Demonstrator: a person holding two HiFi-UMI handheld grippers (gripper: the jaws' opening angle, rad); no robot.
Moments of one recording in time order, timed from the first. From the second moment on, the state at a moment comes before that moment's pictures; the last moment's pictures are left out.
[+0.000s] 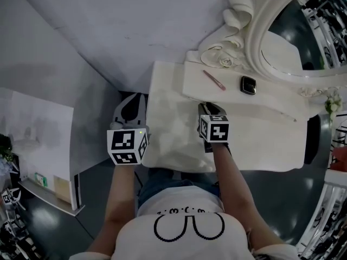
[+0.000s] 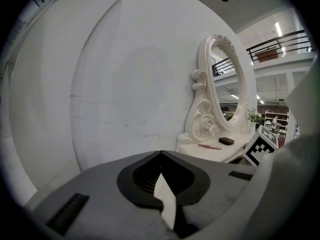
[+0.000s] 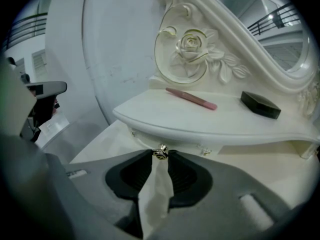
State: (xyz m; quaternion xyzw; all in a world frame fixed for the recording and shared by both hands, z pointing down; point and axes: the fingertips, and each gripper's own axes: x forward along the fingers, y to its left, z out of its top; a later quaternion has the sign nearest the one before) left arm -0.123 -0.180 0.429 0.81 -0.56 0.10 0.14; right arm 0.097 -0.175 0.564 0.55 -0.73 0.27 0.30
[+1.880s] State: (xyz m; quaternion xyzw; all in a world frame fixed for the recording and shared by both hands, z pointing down) left arm -0.084 -0.155 0.346 0.89 -0.46 0.03 0.05; right arm 0.115 -0.087 0.342 0.67 -0.73 0.07 0.13
